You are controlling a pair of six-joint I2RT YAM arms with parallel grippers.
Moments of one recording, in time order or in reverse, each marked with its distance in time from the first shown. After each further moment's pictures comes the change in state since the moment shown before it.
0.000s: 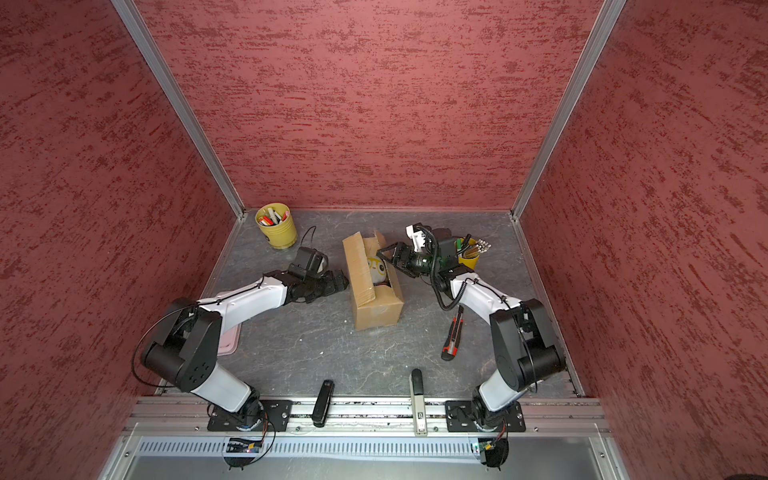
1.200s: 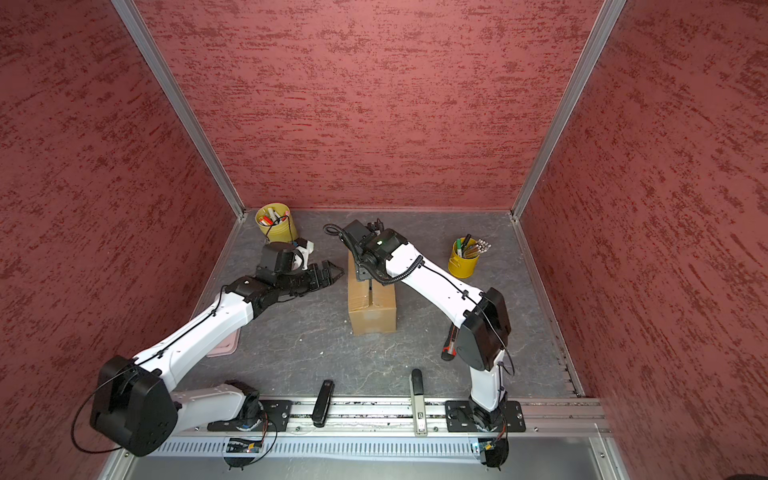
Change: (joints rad) left arm 0.036 -0.327 -0.038 -0.032 0.225 0.034; right arm 0.473 0.336 0.913 -1.337 1.103 -0.209
